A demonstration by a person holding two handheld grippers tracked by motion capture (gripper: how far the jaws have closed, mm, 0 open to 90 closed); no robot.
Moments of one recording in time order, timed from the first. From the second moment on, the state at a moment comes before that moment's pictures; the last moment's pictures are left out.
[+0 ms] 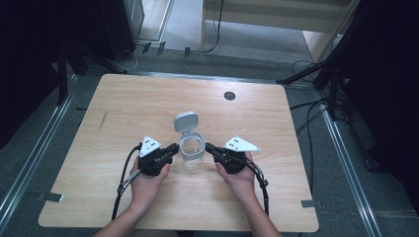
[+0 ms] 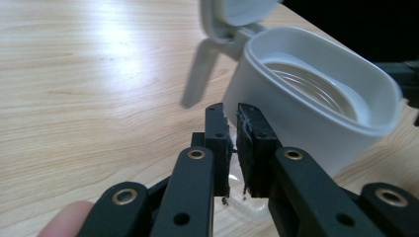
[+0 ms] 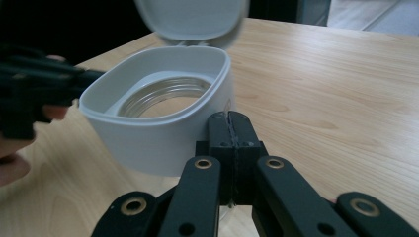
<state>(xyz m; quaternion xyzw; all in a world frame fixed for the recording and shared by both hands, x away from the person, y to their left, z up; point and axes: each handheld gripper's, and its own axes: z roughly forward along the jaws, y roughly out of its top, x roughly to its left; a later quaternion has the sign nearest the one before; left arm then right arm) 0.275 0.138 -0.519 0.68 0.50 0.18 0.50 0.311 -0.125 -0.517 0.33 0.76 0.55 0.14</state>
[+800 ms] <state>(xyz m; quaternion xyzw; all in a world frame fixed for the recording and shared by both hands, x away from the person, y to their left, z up) 0.257 0.172 -0.527 0.66 0.50 0.23 0.51 0.303 -0.116 -0.507 0.41 0.71 0.54 0.19</state>
